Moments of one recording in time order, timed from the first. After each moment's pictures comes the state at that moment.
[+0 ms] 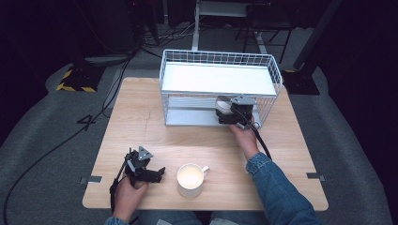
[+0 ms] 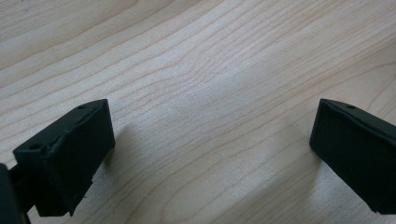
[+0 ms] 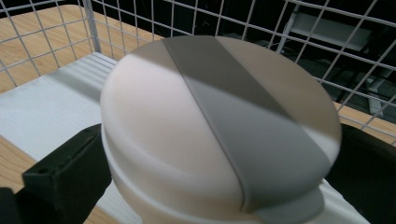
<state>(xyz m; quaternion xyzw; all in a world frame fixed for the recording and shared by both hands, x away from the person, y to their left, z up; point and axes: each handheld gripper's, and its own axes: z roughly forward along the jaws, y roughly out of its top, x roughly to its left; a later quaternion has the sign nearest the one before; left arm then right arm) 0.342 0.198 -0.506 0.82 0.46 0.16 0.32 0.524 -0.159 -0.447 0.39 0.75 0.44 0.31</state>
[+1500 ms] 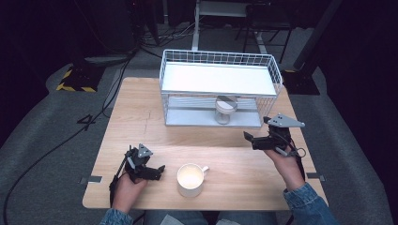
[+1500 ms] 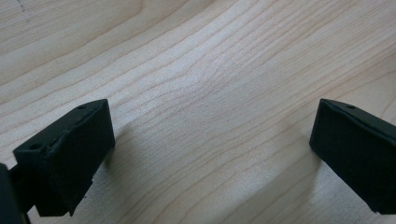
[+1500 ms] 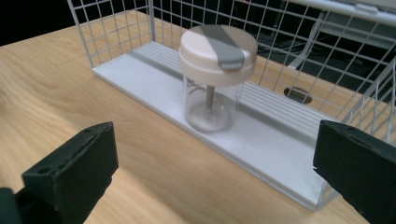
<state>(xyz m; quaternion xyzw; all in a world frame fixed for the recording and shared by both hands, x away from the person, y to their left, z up) 0.352 0.201 -0.506 0.82 0.45 0.16 0.32 0.408 -0.250 -0.399 0.36 0.77 0.46 0.25</state>
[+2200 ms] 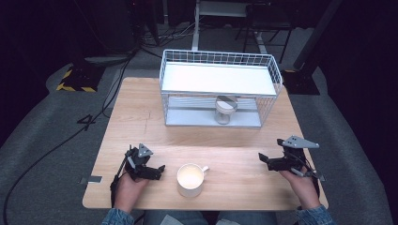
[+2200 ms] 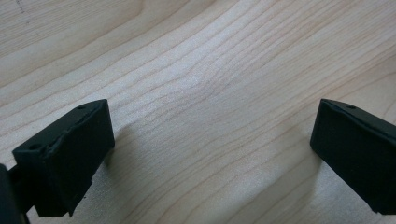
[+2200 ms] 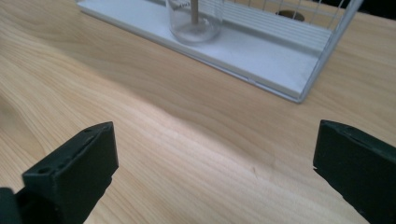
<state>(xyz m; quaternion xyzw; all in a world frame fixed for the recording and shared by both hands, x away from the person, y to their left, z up) 0.353 0.201 -0.506 0.82 0.45 0.16 0.32 0.369 -0.304 -0.447 0.40 0.79 0.42 0.22</state>
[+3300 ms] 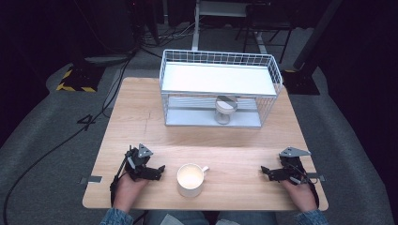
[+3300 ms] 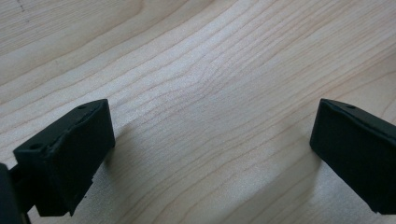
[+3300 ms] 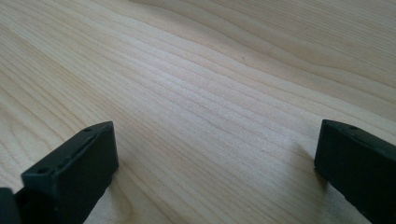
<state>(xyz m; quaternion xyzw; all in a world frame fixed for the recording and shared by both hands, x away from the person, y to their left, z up) 0.352 0.201 -0.506 0.82 0.45 0.16 0.32 0.368 -0.324 -0.506 0.43 0.82 0.34 0.18</state>
